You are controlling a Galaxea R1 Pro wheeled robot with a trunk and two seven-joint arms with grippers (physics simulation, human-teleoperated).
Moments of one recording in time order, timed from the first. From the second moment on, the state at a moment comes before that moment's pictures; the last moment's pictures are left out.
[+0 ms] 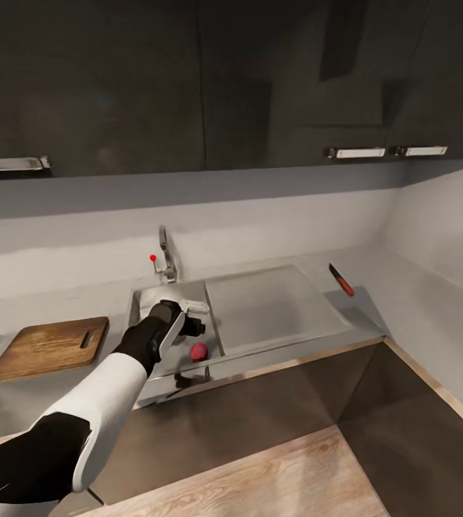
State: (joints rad) left arm -1.03 -0.13 -0.18 -0.61 0.09 0.83 0.10; right arm -0.09 0.09 -0.27 -0.02 0.25 -0.49 -0.21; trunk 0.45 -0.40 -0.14
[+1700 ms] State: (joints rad) left arm -1.03 -0.14 -0.18 -0.55 0.09 0.78 0.10; right arm -0.09 0.09 -0.27 -0.02 0.25 -0.49 -0.21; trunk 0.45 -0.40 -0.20
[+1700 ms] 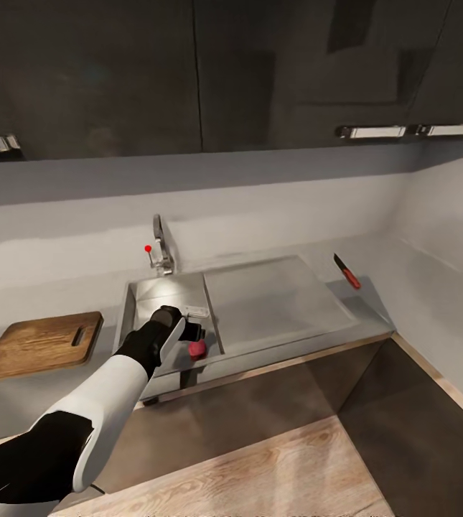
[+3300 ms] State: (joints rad) left arm -1.03 -0.14 -0.18 -0.51 0.09 0.75 0.10; right arm -0.09 0.09 -0.27 -0.02 0.25 -0.49 -0.21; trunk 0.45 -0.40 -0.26
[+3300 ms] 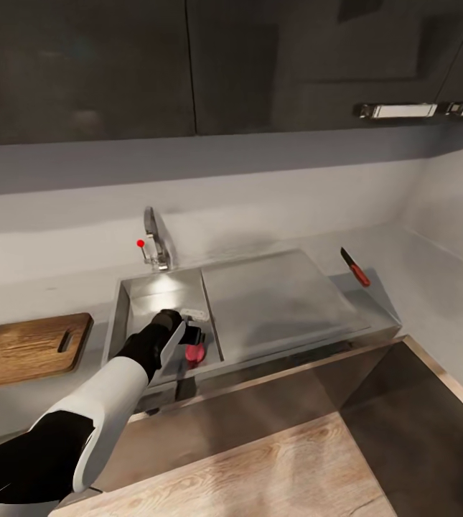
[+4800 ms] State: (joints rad) left arm -1.03 -0.15 -0.19 -0.45 0.09 0.72 0.10; right arm -0.09 0.09 -0.27 -0.02 0.25 -0.49 -0.21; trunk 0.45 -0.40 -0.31
